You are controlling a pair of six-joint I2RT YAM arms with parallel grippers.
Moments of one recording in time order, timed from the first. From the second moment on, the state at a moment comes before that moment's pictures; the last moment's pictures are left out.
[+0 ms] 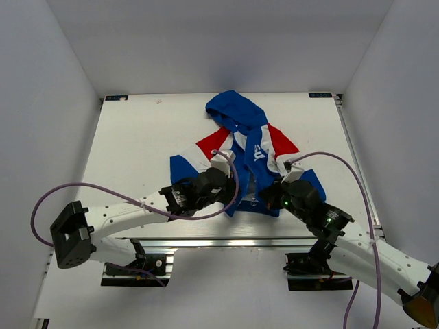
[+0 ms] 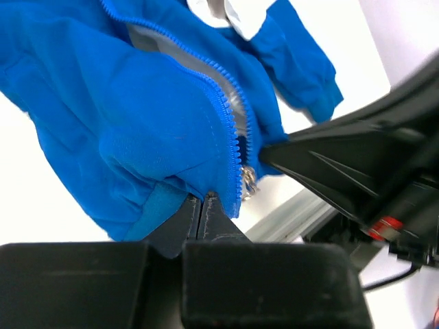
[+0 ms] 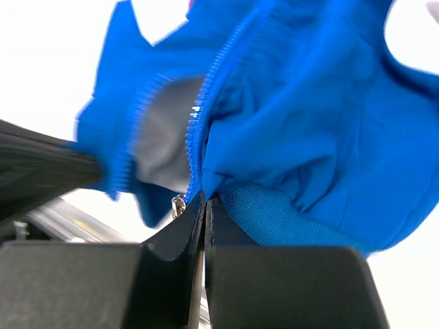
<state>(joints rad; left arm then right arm) -1.11 1.29 0.90 -0.13 -0.26 -0.66 0.84 0.67 0.47 -0.26 0.18 0.63</state>
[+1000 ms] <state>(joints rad) -1.13 1.28 0.86 0.07 -0.56 -0.79 0.84 0.74 0.49 -0.08 0.18 0.65</state>
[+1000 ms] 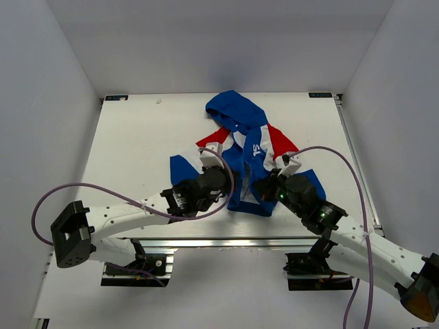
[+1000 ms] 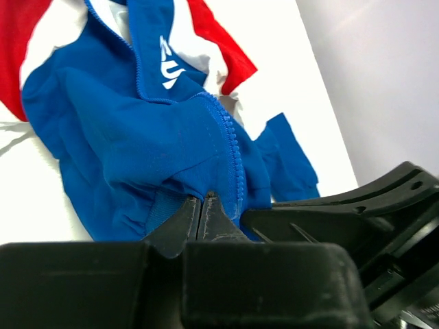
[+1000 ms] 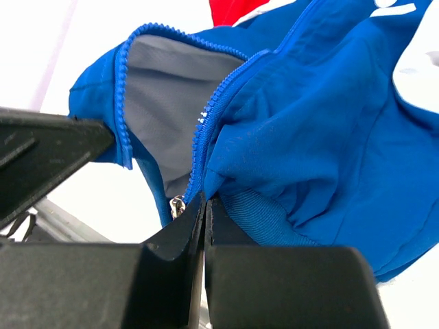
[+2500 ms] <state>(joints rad) -1.14 1.39 0.98 -0.09 -0.66 -0.83 0.84 0.88 0.56 -0.03 0.25 0.64</state>
